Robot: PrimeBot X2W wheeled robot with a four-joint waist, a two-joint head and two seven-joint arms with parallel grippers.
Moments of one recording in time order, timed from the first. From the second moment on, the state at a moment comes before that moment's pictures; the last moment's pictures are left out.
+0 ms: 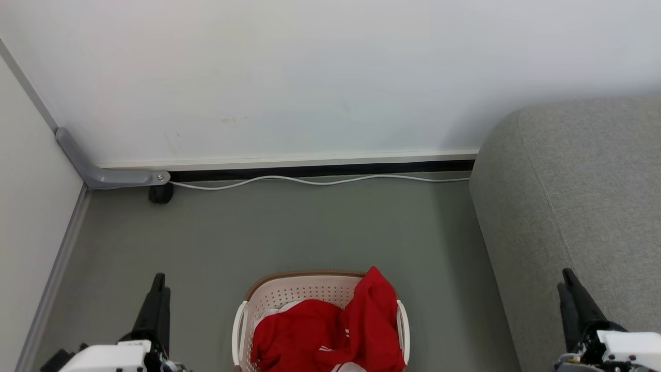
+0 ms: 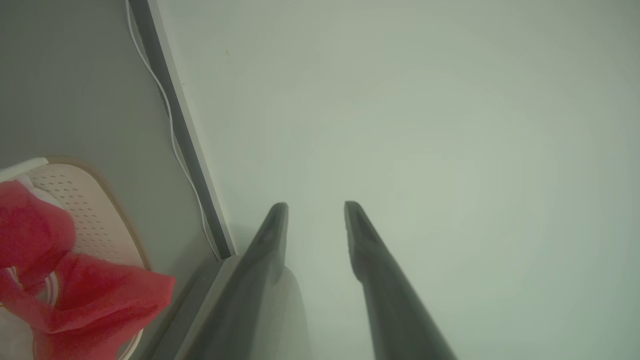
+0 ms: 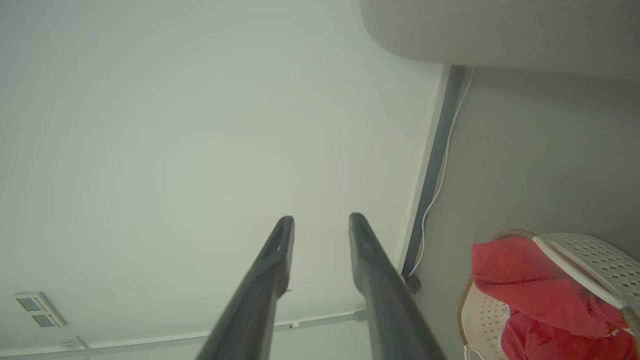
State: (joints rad) left arm -0.03 0.03 0.08 0.30 -1.61 -0.12 0.11; right arm -0.05 -0.03 -0.12 0.31 1.60 0.13 0.10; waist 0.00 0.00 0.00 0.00
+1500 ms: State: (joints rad) left arm -0.10 0.02 0.03 0.40 -1.31 -0.12 -0.01; right arm -0.16 -0.13 0.08 0.41 1.47 0.12 -0.01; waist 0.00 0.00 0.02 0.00
